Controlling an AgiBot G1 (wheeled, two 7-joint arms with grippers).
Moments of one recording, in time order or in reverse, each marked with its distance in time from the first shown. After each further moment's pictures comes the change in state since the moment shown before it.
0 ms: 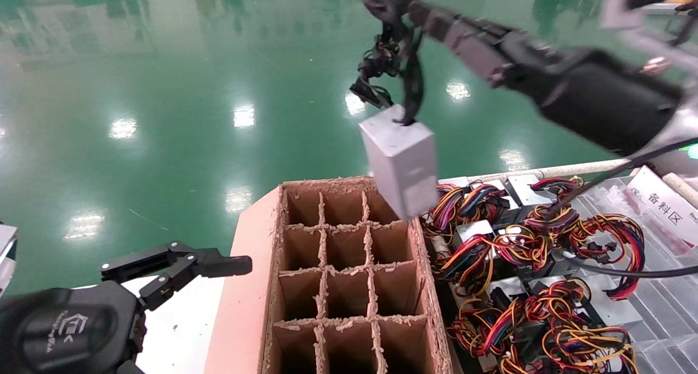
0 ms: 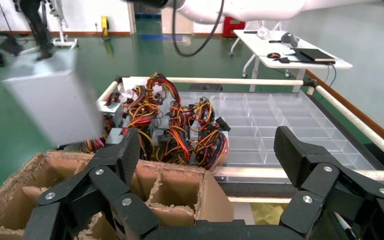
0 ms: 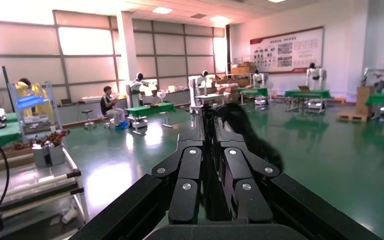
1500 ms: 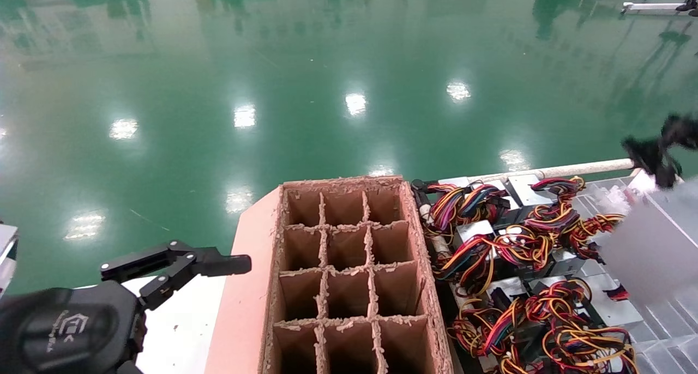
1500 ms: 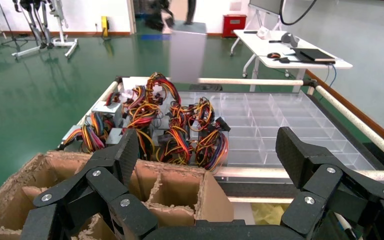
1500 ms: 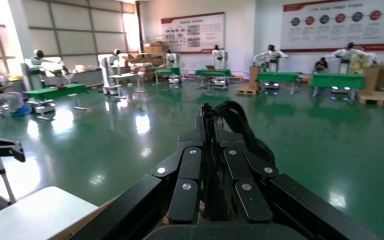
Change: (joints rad) left arm 0.000 0.000 0.001 0.000 0.000 0.000 0.000; right arm -1.171 0.862 0.181 0.474 0.959 -0.043 -0.036
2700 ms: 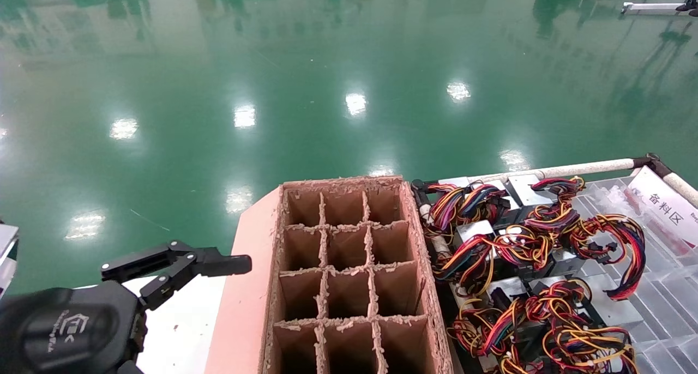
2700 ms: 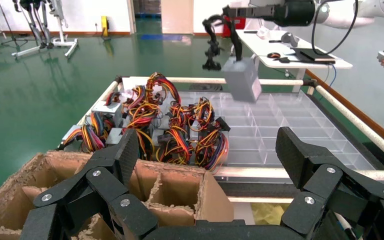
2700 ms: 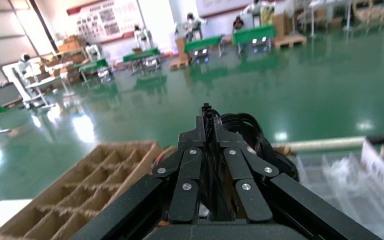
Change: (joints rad) left arm 0.000 0.000 0.001 0.000 0.000 0.000 0.000; right arm -0.957 -0.226 0.648 0.008 0.097 0.029 -0.082
